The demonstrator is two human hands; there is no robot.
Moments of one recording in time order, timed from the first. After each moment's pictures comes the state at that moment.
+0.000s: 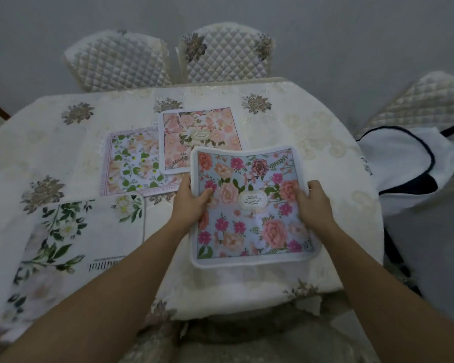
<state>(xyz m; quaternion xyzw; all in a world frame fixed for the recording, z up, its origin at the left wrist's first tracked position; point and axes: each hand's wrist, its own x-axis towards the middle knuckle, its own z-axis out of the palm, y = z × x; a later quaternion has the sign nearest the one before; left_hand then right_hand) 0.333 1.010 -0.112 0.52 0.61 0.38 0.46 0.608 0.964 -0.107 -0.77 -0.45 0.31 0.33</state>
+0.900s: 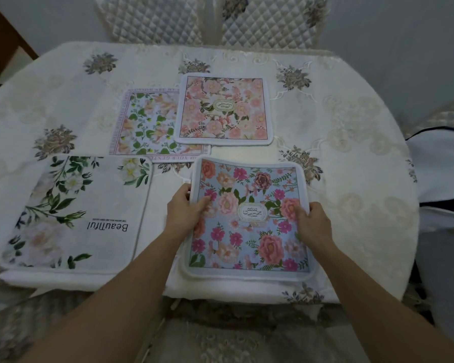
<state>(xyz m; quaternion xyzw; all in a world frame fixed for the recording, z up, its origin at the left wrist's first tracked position) 0.324 0.946 -0.187 0.44 0.73 0.33 0.40 0.606 0.941 -0.189 -0.78 -0.45 0.38 0.22</state>
